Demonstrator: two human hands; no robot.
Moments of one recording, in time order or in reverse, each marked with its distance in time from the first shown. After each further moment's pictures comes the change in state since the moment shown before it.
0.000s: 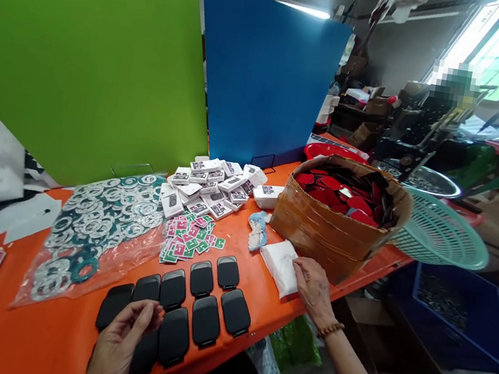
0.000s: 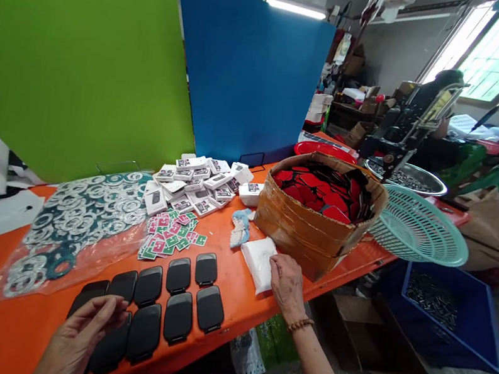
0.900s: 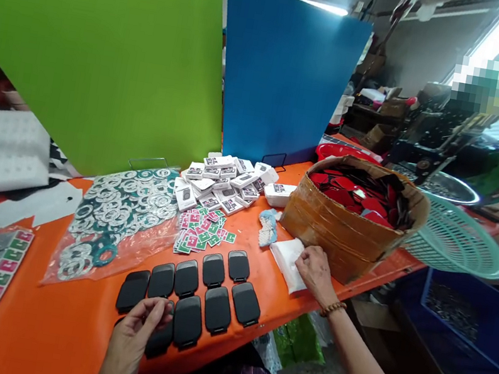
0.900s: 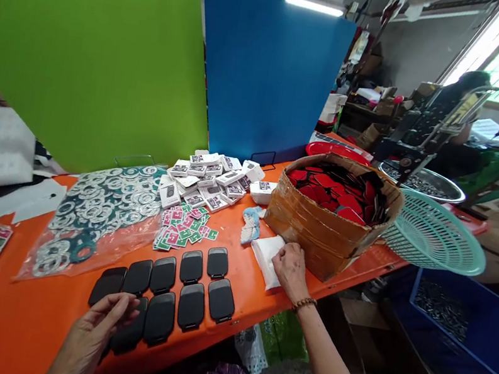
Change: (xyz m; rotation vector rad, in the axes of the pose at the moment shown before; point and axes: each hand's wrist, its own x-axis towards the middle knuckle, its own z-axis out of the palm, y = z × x) left_hand -0.013 -0.006 -0.013 -0.039 0.004 -0.080; right_hand 0.025 -0.011 0.009 -0.226 -0.067 -0.006
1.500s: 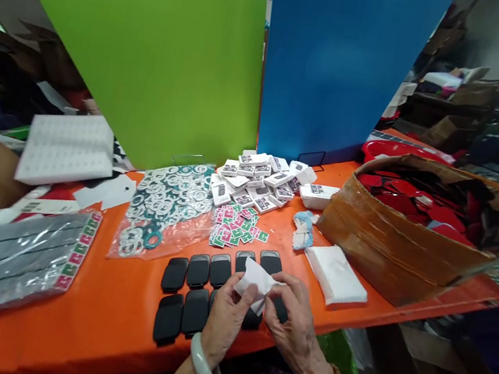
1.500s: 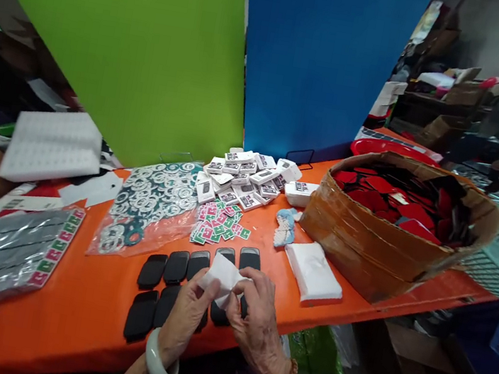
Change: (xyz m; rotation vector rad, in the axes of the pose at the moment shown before) left_hand -0.009 0.007 0.077 0.035 -0.344 0.186; right_hand -0.087 -0.152 -0.023 0.638 -0.017 -0.293
